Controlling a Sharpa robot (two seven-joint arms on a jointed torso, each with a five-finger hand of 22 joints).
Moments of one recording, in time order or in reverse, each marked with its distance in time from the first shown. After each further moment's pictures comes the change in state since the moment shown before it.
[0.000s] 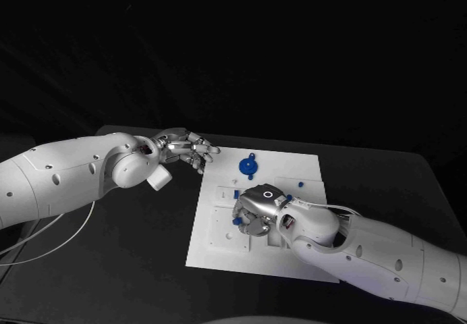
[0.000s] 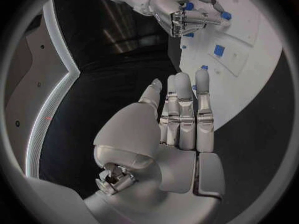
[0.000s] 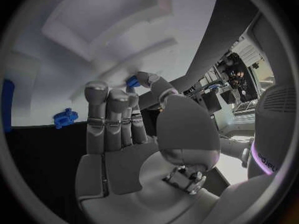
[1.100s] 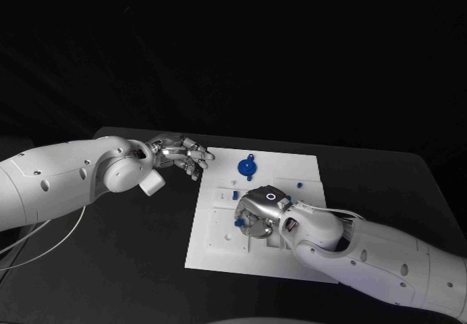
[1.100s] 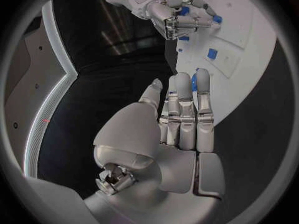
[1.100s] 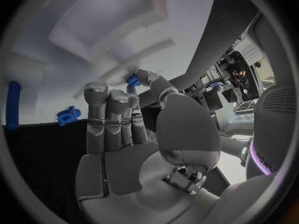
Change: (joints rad) left arm 0.000 -0.042 -0.004 0.038 -0.031 0.015 -0.033; left_hand 0.004 -0.004 0.010 0.001 -0.004 0.043 -0.008 -0.046 -0.022 0.010 0.002 -0.085 -0.004 0.007 -0.002 -0.002 0.005 0.000 0.006 0.004 -0.005 0.010; right arm -0.009 -0.029 0.000 0.032 -0.001 -0.035 -0.021; right_hand 0.009 0.009 0.050 0.025 -0.032 0.037 -0.009 0.003 0.006 0.007 -0.003 0.009 0.013 0.003 -0.003 0.014 0.010 0.000 0.000 0.000 0.022 0.000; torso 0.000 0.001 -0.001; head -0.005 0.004
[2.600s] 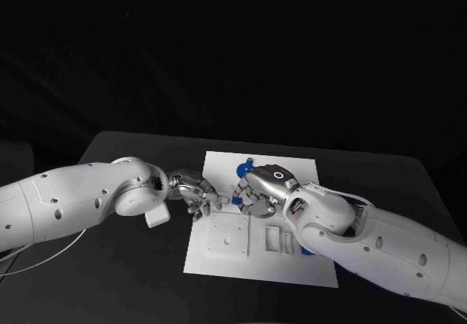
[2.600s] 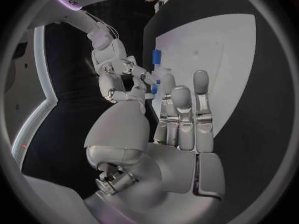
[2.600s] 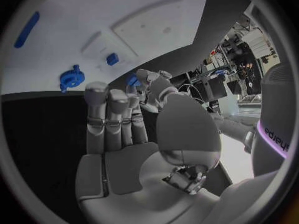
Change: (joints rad) left arm -0.003 0.027 -0.076 0.118 -0.187 0.076 -0.176; left_hand -0.214 -0.119 0.040 0.187 0.052 -0.082 -0.056 0.262 0.465 -0.011 -0.046 0.356 0.160 0.020 -0.039 0.265 0.087 0.000 0.025 -0.037 0.095 0.178; right arm 0.001 -0.032 0.139 0.078 0.036 -0.008 -0.020; right_hand 0.006 -0.007 0.008 0.008 -0.002 0.002 0.001 0.000 0.000 0.000 0.000 0.000 0.000 -0.001 0.001 0.000 0.000 0.000 0.000 0.000 0.001 0.000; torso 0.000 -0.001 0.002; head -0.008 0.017
